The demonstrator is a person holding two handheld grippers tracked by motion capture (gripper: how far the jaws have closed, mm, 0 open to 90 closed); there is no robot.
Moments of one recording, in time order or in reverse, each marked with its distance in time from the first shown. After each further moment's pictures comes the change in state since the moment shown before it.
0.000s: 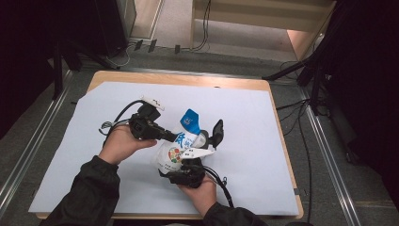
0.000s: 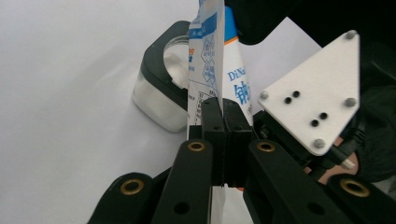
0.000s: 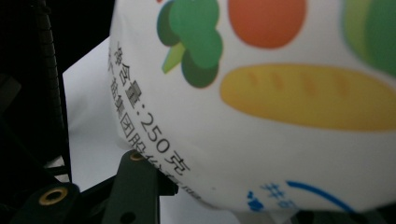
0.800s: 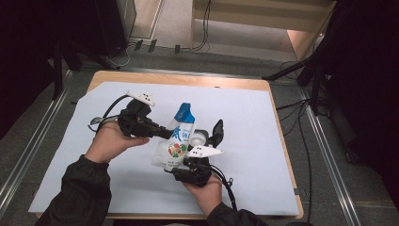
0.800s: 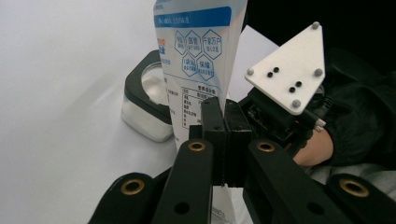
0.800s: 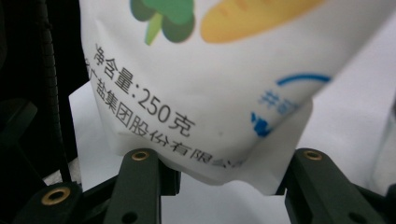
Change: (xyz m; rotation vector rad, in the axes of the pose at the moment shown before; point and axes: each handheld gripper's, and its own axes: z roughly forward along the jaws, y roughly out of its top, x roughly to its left) left arm -0.017 0.003 -0.036 -0.074 -0.041 0.078; right arm 0.007 0.012 -0.027 -0.097 -0.033 -0.029
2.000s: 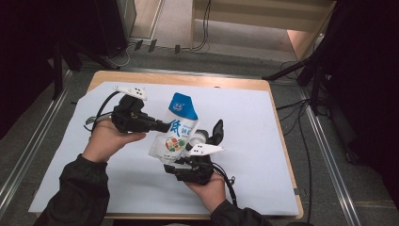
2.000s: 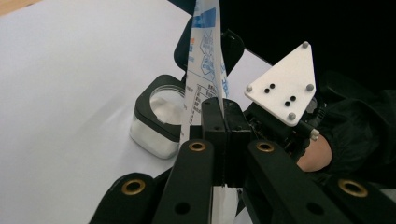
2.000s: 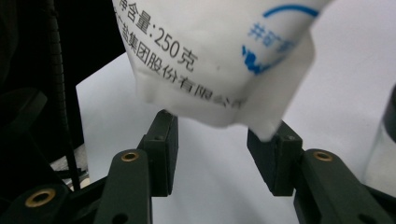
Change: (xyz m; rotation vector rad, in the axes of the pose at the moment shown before) left arm 0.001 0.001 -0.017 -0.096 0.025 0.005; right arm -0.003 0.008 -0.007 0.046 0.038 -0.028
